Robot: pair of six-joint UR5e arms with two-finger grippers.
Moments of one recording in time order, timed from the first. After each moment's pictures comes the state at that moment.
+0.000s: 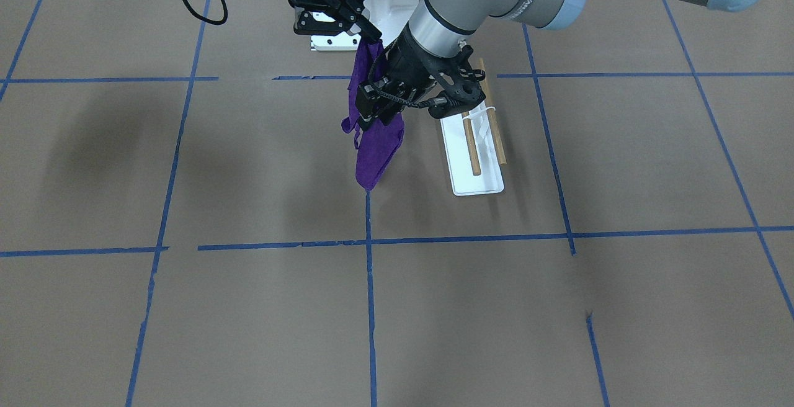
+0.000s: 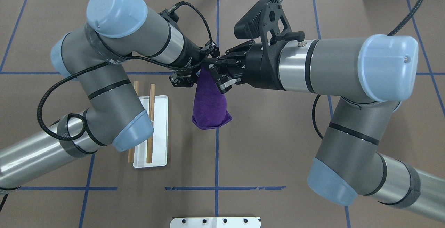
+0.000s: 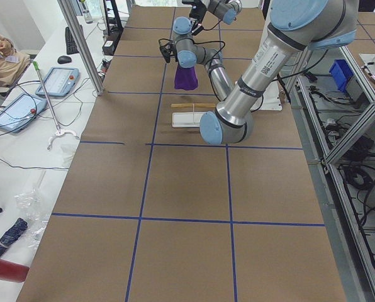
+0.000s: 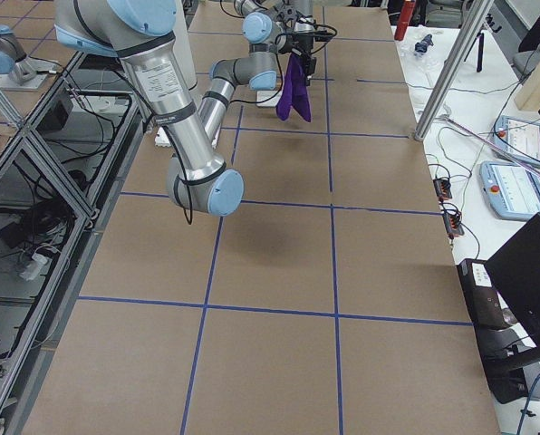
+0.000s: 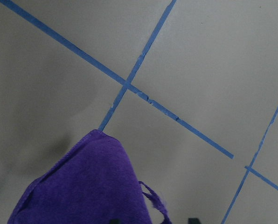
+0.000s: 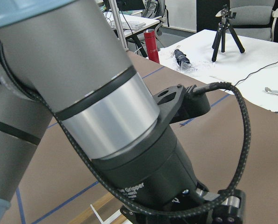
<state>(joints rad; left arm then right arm) -0.66 -2.31 -1.74 -1.87 -2.07 -1.85 0.57 -1.01 2.04 -0.94 1.77 0.58</state>
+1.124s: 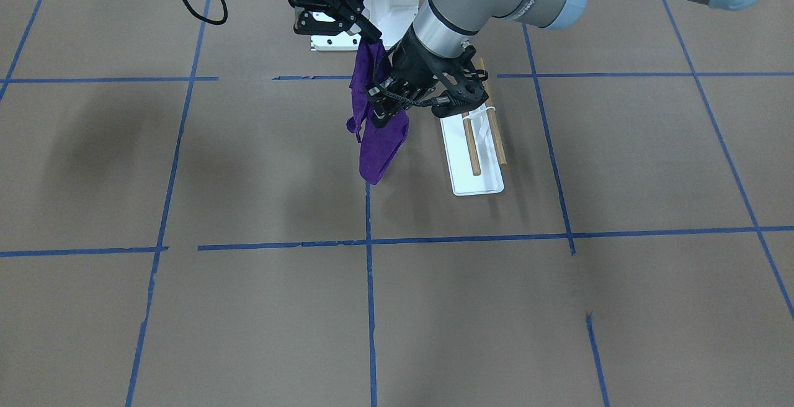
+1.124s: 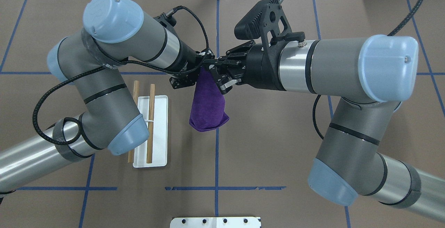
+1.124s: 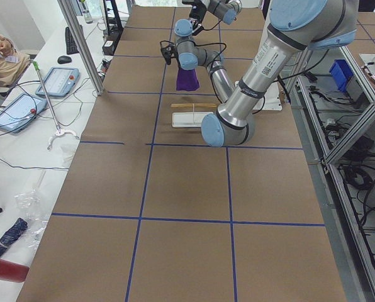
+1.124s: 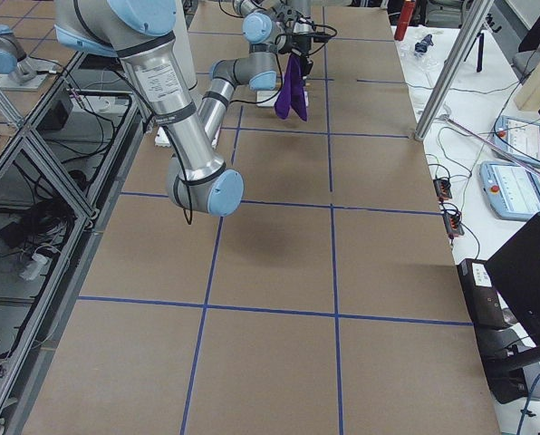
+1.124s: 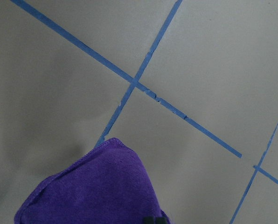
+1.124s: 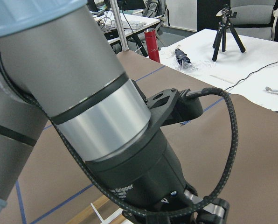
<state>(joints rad) -0.66 -2.28 -1.76 -1.87 -2.06 -1.80 0.57 -1.02 2.04 -0.94 1.77 0.58</state>
